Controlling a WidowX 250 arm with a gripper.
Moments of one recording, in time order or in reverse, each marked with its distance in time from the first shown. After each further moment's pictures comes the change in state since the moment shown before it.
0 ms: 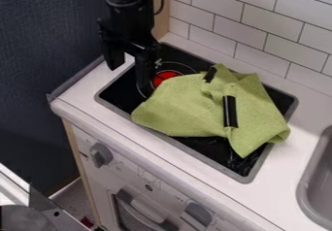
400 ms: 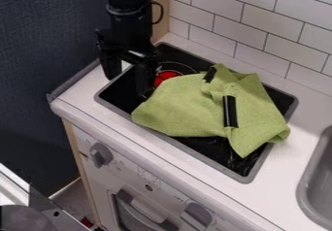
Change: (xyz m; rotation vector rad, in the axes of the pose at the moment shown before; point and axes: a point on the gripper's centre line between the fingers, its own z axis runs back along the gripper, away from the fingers) arm 0.001 -0.008 -0.010 -0.003 0.061 0.076
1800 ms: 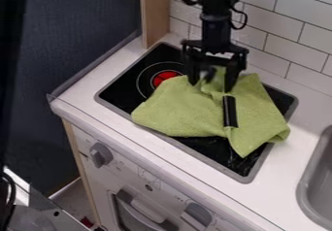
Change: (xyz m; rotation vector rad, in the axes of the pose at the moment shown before) arm 0.099 -0.077 -0.051 -0.159 0.103 0.137
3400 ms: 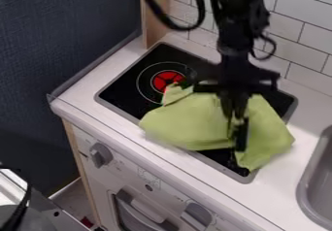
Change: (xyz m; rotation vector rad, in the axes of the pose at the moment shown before) arm -0.083 -0.068 0.014 -0.017 -0.250 0.284
